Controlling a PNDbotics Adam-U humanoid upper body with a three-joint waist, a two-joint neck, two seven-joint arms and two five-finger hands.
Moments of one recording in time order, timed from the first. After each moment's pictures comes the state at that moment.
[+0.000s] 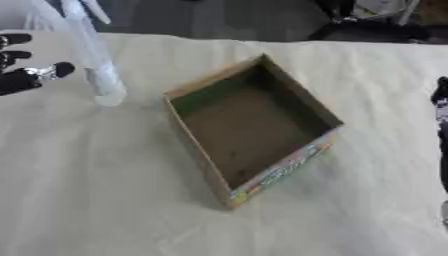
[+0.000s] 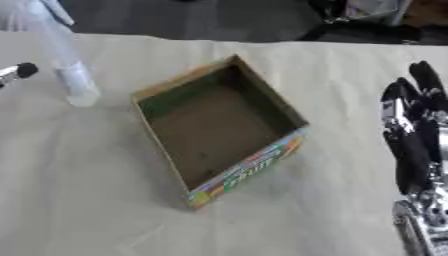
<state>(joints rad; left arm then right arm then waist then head) -0.86 0.53 0.01 -1.04 -0.09 0.08 -0.03 -0.16 -0.30 -0.05 -1.98 -0.14 -0.06 -0.31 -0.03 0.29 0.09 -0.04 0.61</state>
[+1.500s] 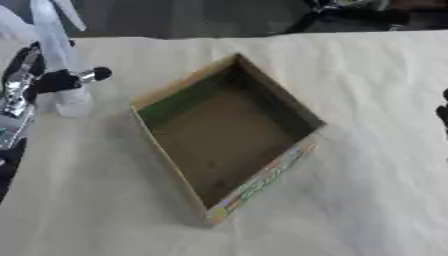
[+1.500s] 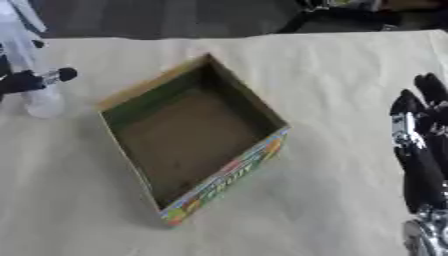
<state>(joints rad) -0.99 0.50 0.03 -0.88 -0.17 0.06 0.01 -0.22 -0.27 -0.02 -1.98 -0.15 -0.05 -0.29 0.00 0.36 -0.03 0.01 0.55</state>
